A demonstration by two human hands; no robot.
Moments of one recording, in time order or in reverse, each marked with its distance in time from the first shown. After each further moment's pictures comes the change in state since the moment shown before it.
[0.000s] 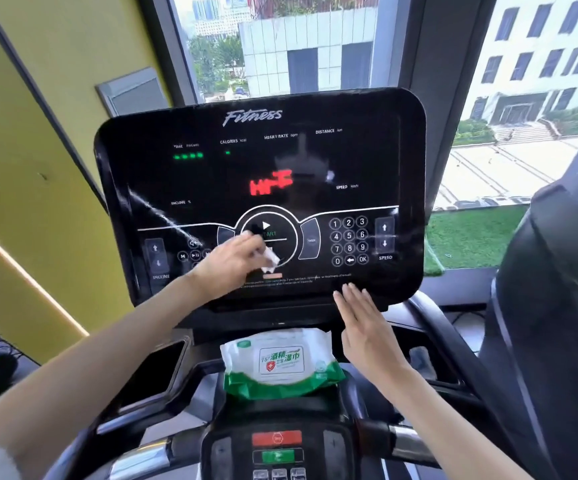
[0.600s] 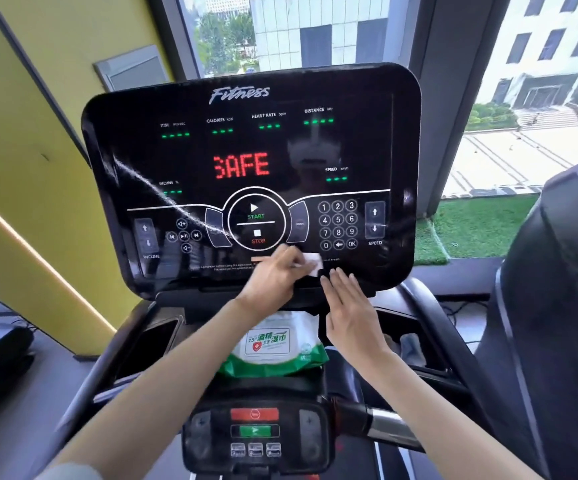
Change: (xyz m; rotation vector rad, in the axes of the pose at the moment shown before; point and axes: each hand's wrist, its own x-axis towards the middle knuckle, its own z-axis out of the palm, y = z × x) left_hand 0.033 0.101 0.048 -0.161 0.069 -0.246; right_hand 0.002 0.000 -0.004 0.005 -0.029 0.012
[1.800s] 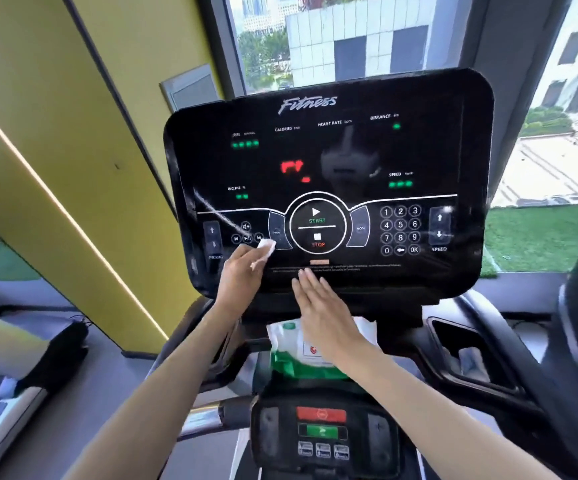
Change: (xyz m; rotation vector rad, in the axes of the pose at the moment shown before) left_hand -0.084 -0.094 -0.048 -0.157 0.392 -0.508; right_hand 0.048 -0.115 0.019 0.008 -0.013 -0.224
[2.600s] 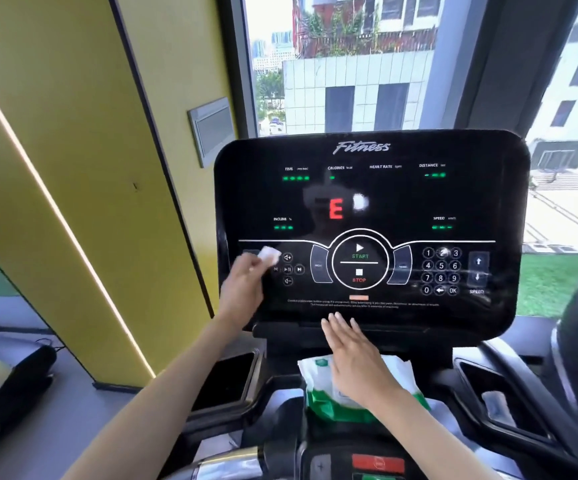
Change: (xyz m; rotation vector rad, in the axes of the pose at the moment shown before) left_hand 0.028 -0.067 -0.041 0.159 0.047 0.218; right_hand 0.006 -0.026 0.011 -0.048 -0.127 0.088
